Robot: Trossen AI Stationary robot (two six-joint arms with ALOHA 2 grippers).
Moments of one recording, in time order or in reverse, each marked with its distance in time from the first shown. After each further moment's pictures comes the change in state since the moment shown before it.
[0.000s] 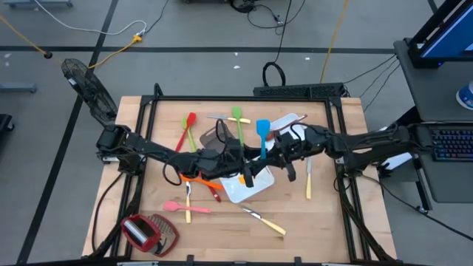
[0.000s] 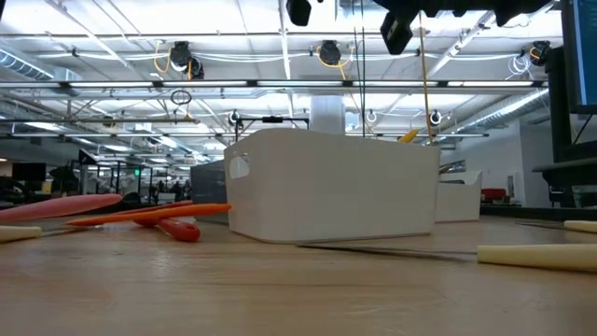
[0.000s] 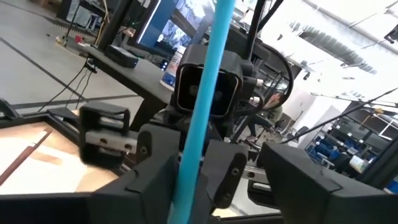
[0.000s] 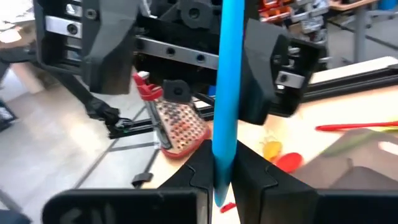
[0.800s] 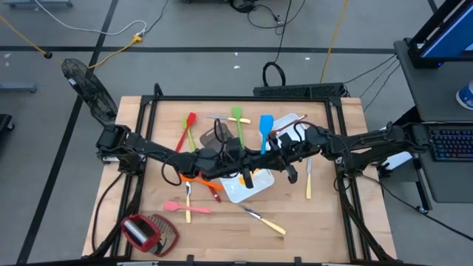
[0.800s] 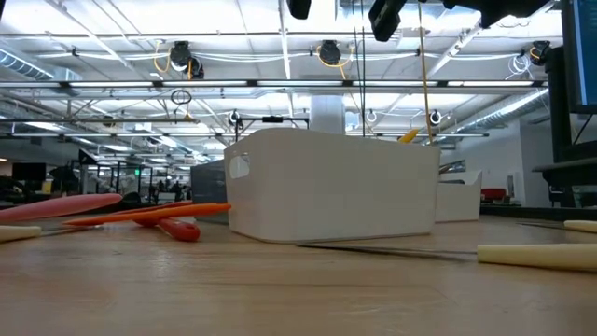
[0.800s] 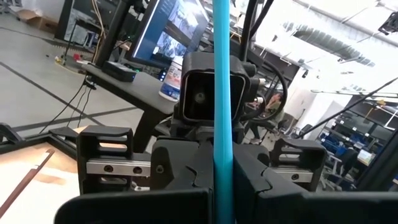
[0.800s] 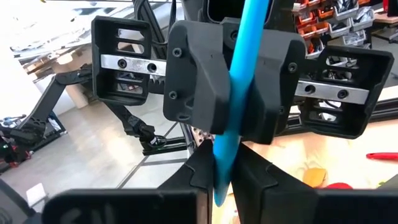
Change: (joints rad) left arm 0.001 0.000 0.000 0.045 -0.002 0.100; right arm 0.025 0.067 0.000 0.205 -0.108 0.076
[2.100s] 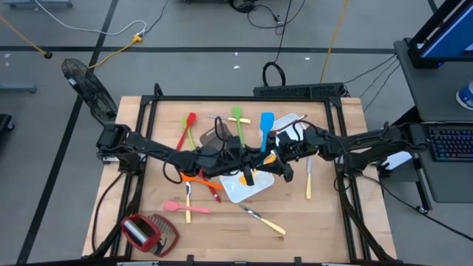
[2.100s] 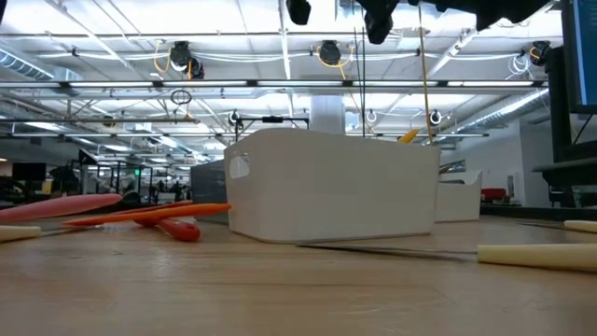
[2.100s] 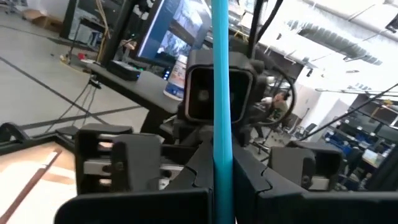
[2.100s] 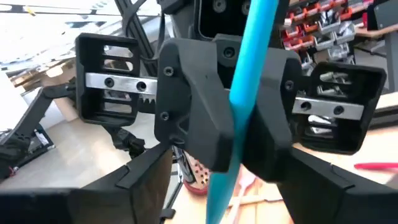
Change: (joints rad) left arm 0.031 0.001 0.000 -0.010 0.000 0.002; right arm 0.005 0.043 0.000 0.074 0.052 0.011
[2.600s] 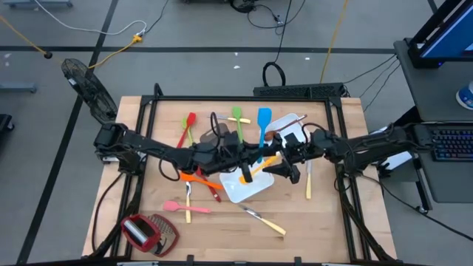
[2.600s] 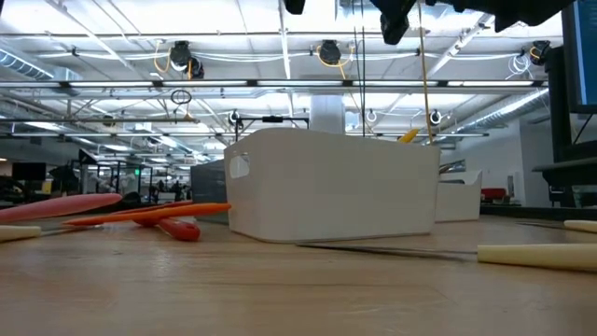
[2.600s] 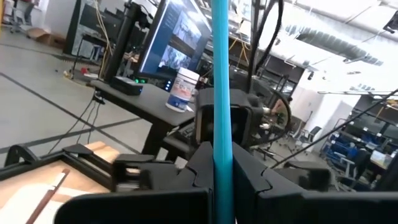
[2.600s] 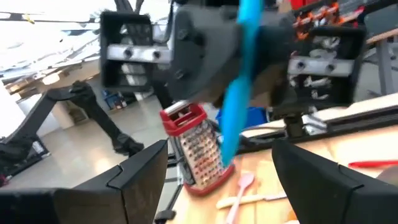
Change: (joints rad) left arm 0.012 -0.033 0.000 0.005 0.001 0.062; right arm 0.027 -0.082 -0.079 0.027 0.057 0.004
